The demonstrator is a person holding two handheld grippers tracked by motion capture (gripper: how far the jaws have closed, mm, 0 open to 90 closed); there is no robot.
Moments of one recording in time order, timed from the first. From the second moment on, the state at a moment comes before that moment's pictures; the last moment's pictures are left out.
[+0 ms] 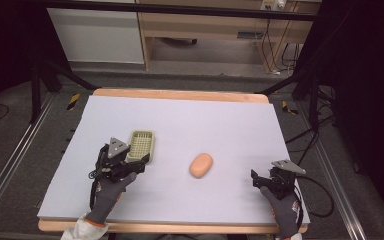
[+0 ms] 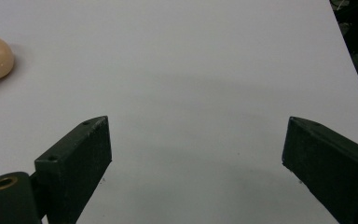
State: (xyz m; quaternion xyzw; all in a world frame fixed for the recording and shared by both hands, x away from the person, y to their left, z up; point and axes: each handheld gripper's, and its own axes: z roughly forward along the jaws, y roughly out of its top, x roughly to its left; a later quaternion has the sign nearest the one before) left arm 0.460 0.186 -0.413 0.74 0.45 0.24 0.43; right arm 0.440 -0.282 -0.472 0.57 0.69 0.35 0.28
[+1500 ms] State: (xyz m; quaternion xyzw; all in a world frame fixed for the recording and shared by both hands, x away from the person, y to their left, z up) left arm 0.481 0.112 -0.415 0.76 0.42 0.22 0.44; right arm 0.441 -0.279 -0.471 0.57 0.69 0.34 0.28
